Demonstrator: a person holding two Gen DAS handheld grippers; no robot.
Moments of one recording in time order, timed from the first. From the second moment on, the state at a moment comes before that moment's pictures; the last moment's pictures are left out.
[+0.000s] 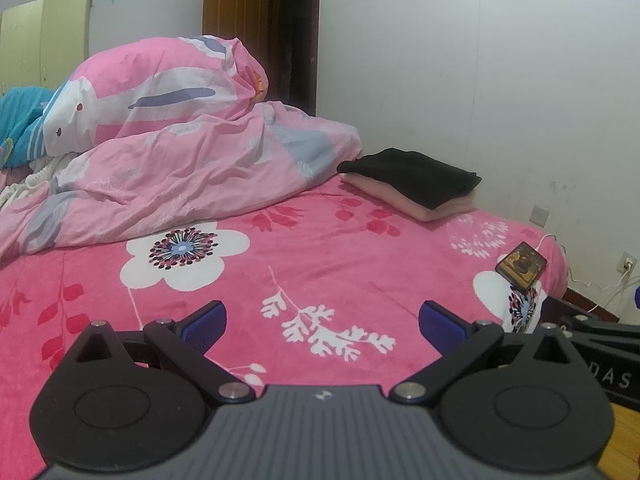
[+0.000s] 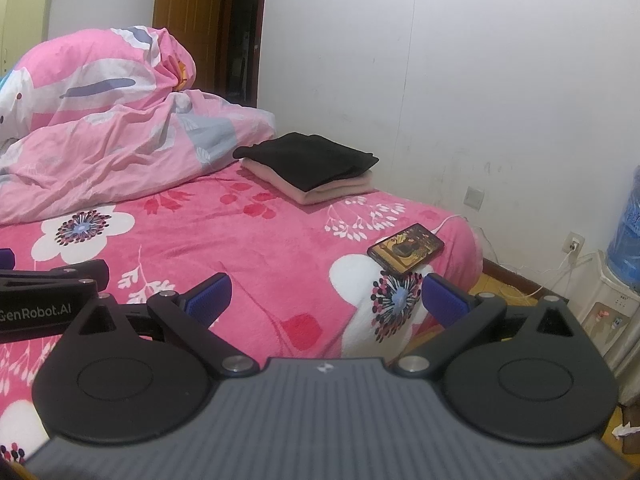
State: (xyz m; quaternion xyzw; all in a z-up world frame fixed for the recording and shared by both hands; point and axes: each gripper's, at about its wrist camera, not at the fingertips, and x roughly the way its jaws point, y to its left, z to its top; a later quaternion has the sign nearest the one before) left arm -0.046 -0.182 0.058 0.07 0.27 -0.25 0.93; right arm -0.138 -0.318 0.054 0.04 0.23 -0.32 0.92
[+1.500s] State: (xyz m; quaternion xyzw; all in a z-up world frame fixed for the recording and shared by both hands) left arm -0.040 -0.180 0.058 0.07 0.27 -0.25 0.93; right arm -0.130 -0.318 0.054 0.04 0.23 -0.32 0.92
